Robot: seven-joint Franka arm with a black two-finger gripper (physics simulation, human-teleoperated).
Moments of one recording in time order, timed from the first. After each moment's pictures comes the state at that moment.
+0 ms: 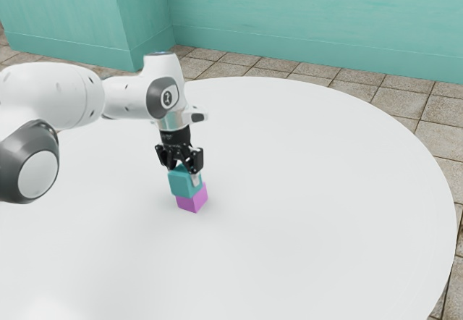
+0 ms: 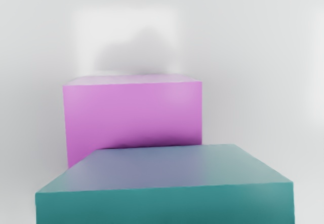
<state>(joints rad) -0.18 0.56 0.27 -1.56 -0.27 1.94 0.20</state>
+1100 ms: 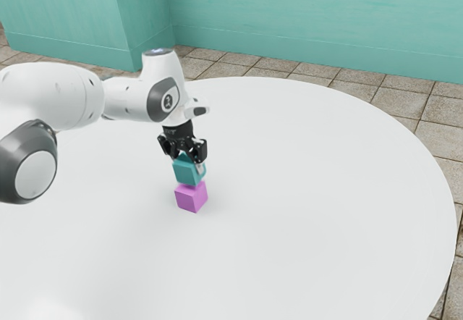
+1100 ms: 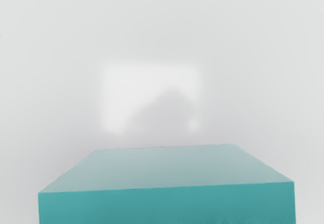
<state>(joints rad) -0.19 0.55 0.27 -1.59 -0.22 2.12 0.14</state>
